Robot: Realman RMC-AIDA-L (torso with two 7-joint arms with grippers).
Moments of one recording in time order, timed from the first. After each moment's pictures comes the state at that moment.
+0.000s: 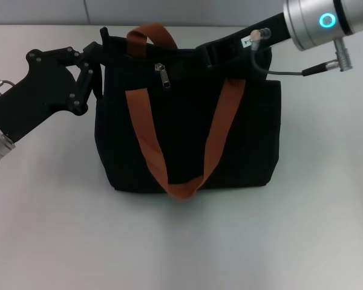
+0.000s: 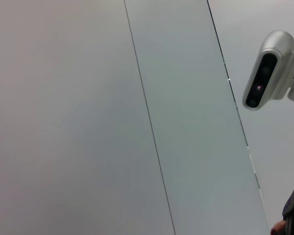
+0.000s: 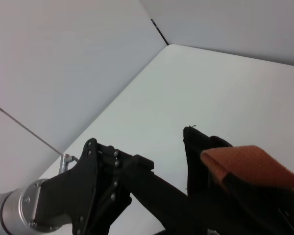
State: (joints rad) left arm -0.46 -2.07 0.48 0.30 1.58 1.63 -0.53; right arm 0.87 2.08 -1.16 -1.03 -2.08 -1.44 2.58
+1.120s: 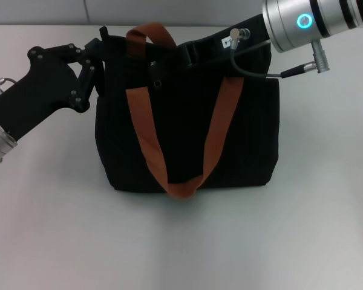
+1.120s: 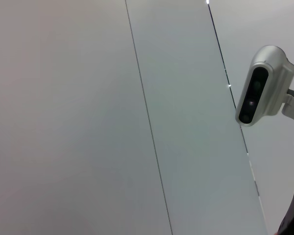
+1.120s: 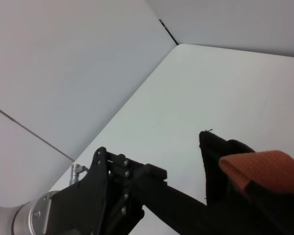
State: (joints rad) left arm -0.47 -2.07 0.48 0.29 1.57 1.64 -0.54; right arm 0.91 2.08 -1.18 -0.93 -2.04 -1.40 2.58
